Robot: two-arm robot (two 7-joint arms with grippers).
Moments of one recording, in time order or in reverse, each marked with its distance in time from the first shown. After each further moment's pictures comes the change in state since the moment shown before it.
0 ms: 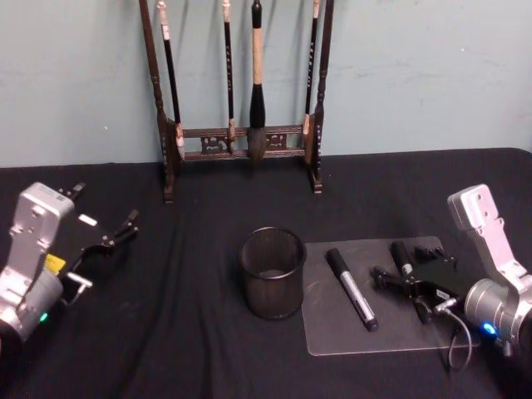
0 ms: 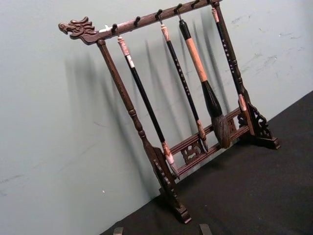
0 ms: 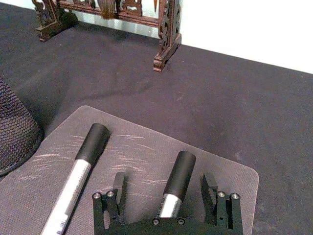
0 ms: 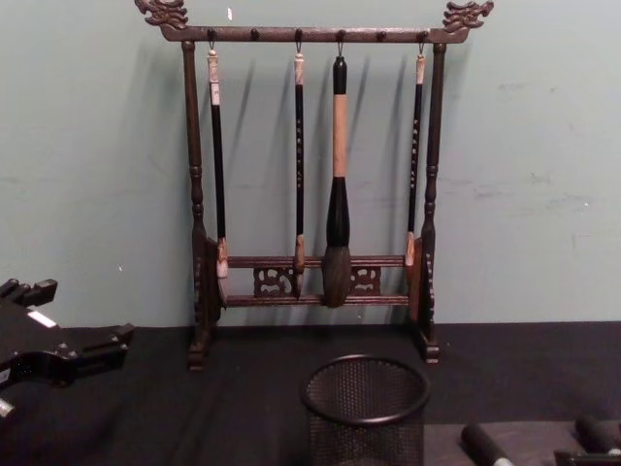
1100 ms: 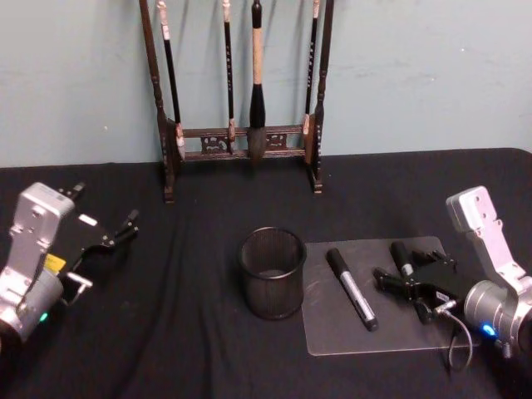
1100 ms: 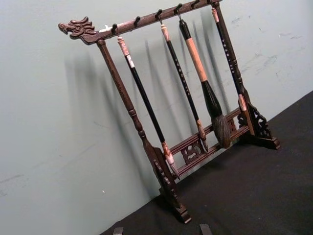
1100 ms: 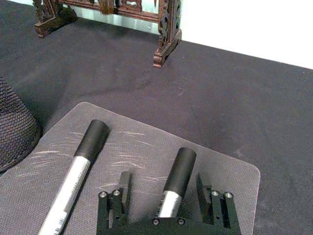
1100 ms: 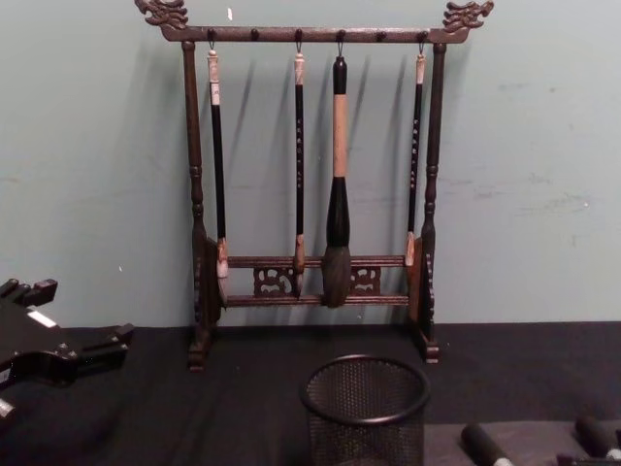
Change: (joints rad) left arm 0.000 0.000 0.000 0.000 0.000 0.000 0.000; right arm -0.003 -0.015 0.015 0.006 -0.024 0.012 0.012
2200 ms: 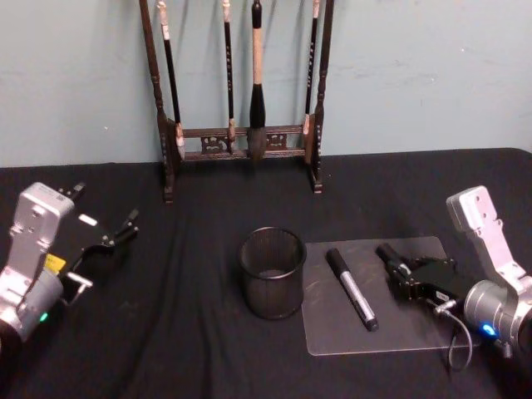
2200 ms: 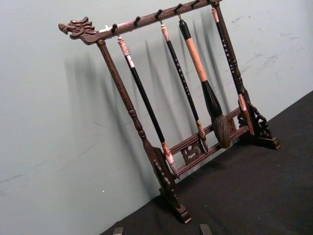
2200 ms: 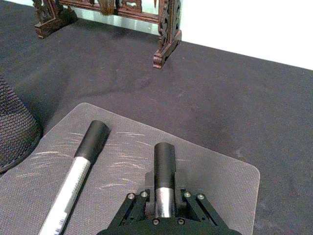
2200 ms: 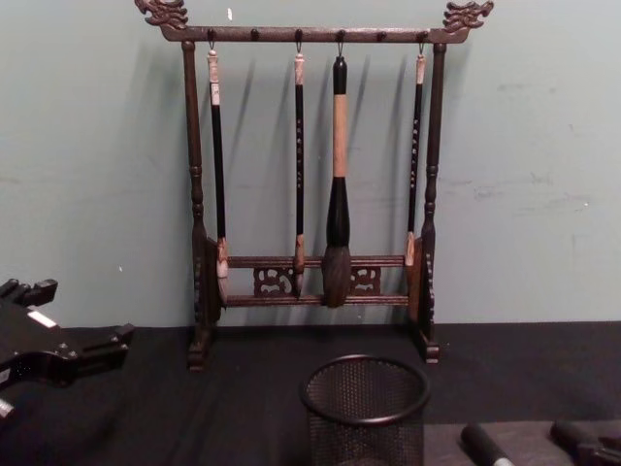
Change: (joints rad) left arm 0.000 0.000 0.000 0.000 0.000 0.000 0.000; right arm 0.000 0.001 -0.001 -0.001 0.002 -0.001 -0.001
